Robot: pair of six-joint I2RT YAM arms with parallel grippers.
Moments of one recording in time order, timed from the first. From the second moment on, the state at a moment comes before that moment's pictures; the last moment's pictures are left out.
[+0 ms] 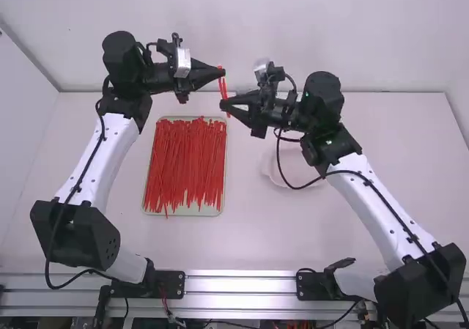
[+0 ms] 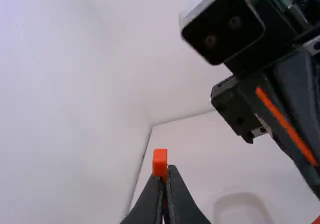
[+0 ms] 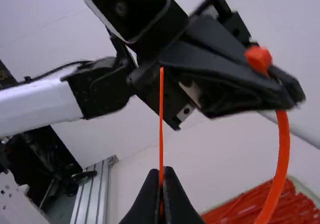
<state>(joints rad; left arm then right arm) -0.06 1.60 1.51 0.18 1.35 0.32 0.43 1.39 1.23 0.13 -0.97 0.35</state>
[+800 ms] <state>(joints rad) -0.01 1.60 1.51 0.15 1.49 0.60 0.42 1.57 1.23 0.49 -1.26 0.60</state>
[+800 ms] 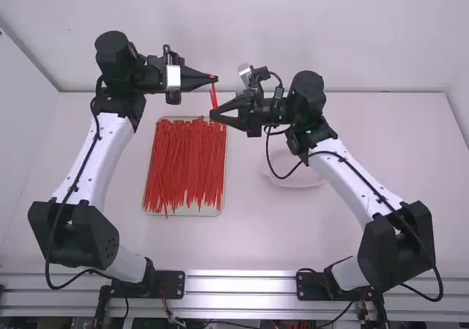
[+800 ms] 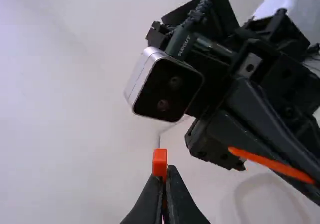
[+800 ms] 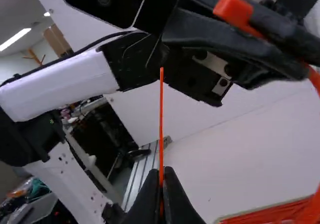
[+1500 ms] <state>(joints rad) -0.01 1.60 1.51 0.18 1.52 0.65 0.42 1.57 1.23 0.50 -1.17 0.65</state>
